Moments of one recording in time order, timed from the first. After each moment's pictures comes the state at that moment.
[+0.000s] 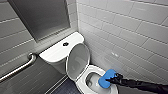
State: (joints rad) left arm 1.41 2.91 -2.52 1.63 -0.20 -1.50; right arm -0.53 2.48 -1.78 0.18 -0.08 0.11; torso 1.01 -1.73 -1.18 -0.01
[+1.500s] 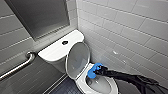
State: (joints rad) left arm 1.44 2.93 -2.55 1.63 -0.20 -1.50; right arm -0.43 2.99 -2.39 0.15 -0.12 0.15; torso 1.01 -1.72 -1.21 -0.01
